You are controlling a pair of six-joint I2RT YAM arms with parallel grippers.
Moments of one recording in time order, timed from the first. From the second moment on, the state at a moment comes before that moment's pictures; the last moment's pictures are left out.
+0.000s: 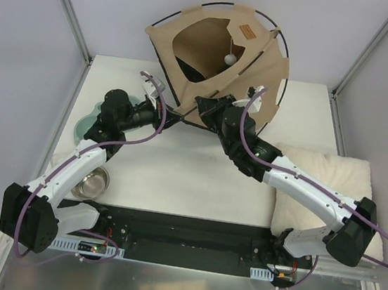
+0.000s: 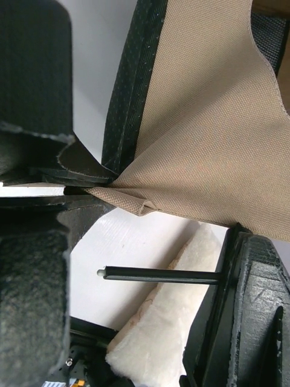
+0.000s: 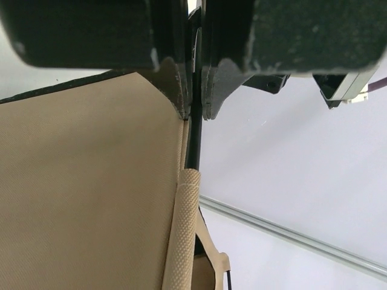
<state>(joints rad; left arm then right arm) -0.35 1.13 0.84 0.20 0.70 -0.24 0.95 1.36 1.23 0.01 0.57 1.10</state>
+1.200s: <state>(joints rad) -0.35 0.99 0.74 0.19 0.57 -0.07 1.00 1.52 1.43 -0.13 0.78 1.25</state>
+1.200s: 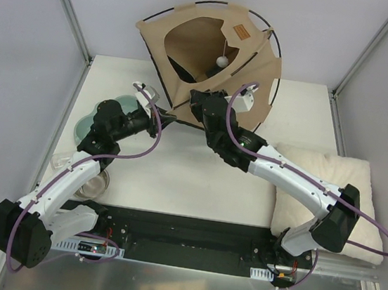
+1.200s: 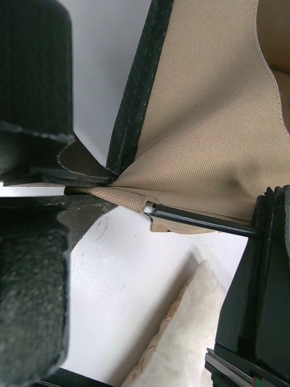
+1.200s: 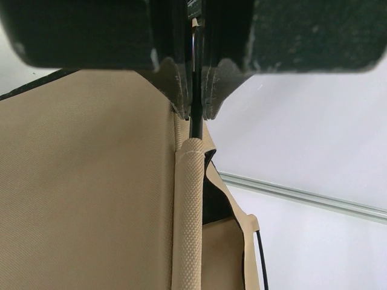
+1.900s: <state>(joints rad) -0.35 1.00 0.77 0.15 0.58 -0.08 1.00 1.52 1.41 -0.10 0.80 1.19</state>
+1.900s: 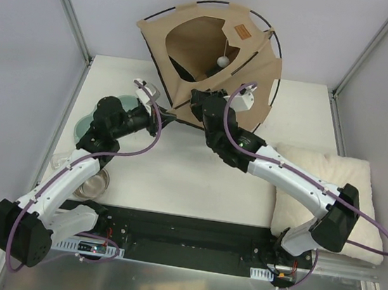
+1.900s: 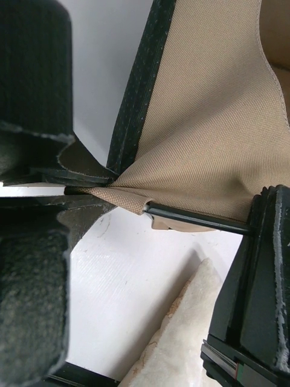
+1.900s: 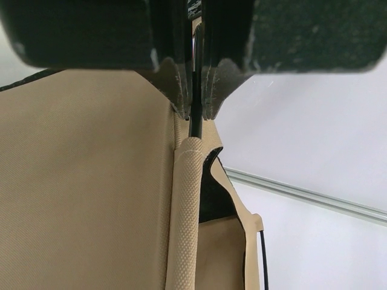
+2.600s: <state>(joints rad) -0.35 1.10 0.96 -0.11 0.59 -0.11 1.00 1.56 1.37 0.06 0.80 1.06</state>
